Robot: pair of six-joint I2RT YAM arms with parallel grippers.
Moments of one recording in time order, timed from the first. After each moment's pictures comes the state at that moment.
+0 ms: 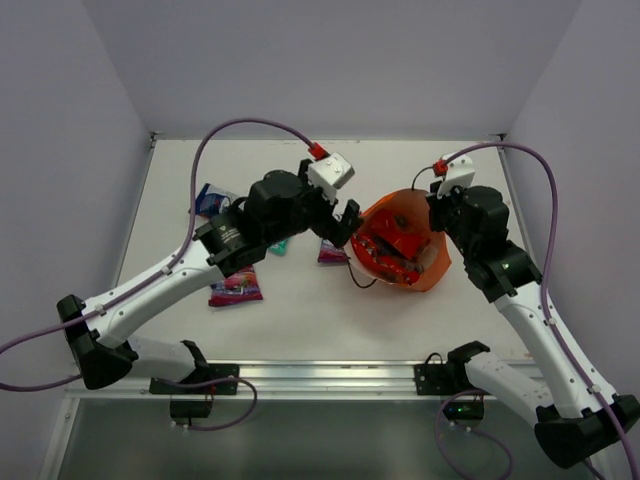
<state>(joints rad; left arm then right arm) -0.91 1.31 1.37 -0.35 -0.06 -0.09 0.39 0.91 1.01 -0.39 0.16 -0.09</state>
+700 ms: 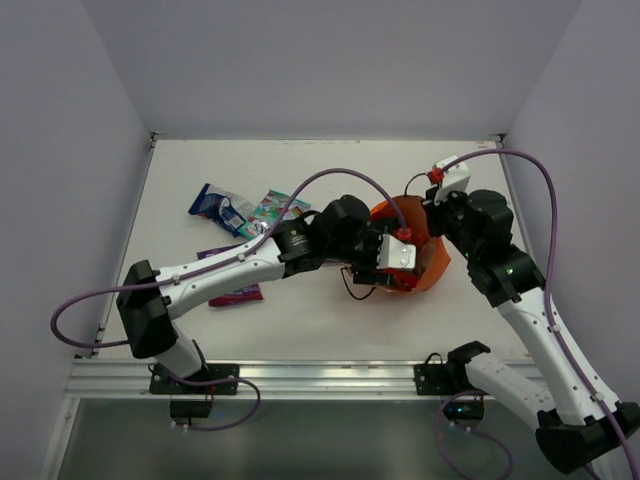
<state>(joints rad) -1.05 1.59 1.43 -0.38 0.32 0.61 0.39 0.88 1.01 -0.41 0.05 -0.15</state>
